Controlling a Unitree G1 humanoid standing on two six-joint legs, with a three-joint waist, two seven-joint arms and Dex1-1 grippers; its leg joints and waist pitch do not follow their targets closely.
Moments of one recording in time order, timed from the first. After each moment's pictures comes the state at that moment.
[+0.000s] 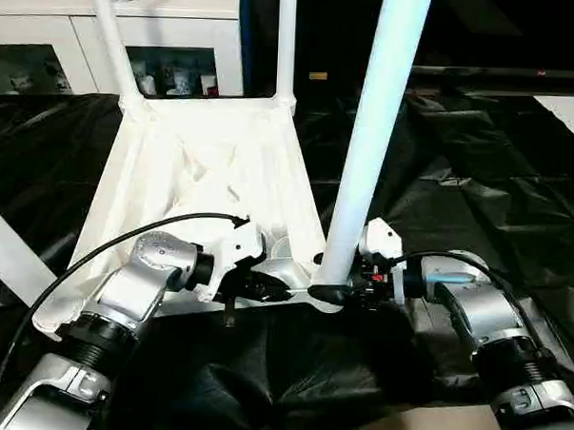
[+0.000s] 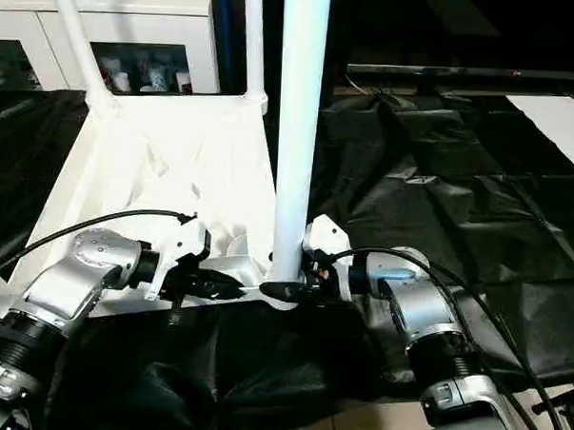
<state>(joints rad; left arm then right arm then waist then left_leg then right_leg) -0.48 0.40 -0.29 0.35 -0.07 0.23 -1.27 -0.49 -0.35 0.21 0.51 0.12 0.06 1.24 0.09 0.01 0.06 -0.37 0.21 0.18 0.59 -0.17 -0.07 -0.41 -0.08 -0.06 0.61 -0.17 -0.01</state>
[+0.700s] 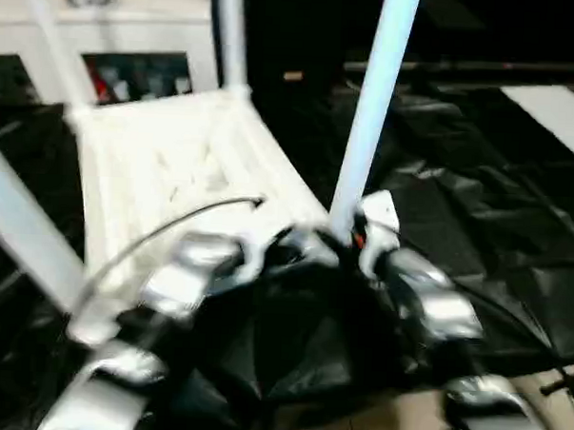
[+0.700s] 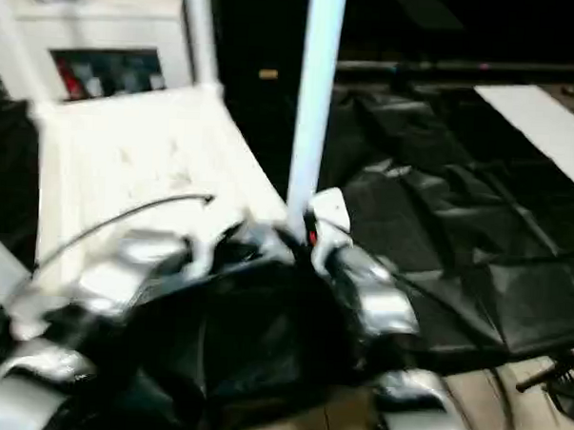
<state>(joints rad) -0.59 0.13 -0.23 0.53 0.05 0.30 -0.74 -0.55 -0.04 0.01 0.65 0.02 0.12 0.39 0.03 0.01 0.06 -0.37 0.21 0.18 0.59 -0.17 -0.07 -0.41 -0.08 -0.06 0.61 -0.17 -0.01</state>
